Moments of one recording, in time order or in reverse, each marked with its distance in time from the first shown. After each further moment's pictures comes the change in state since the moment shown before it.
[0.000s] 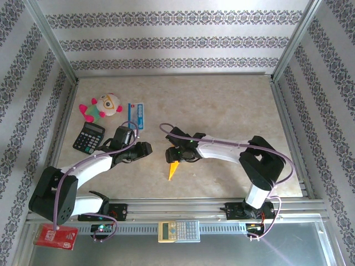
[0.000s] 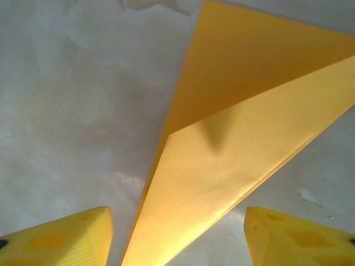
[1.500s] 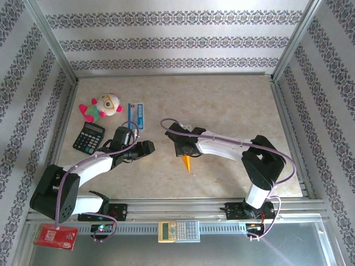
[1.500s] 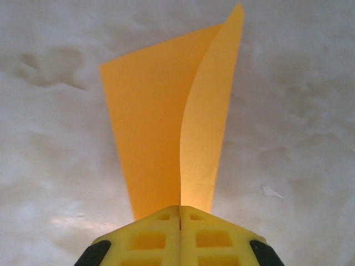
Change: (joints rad) left arm 0.024 0.010 -0.045 0.120 0.048 -0.017; right arm -0.024 -0.036 0.077 -0.151 0.234 0.002
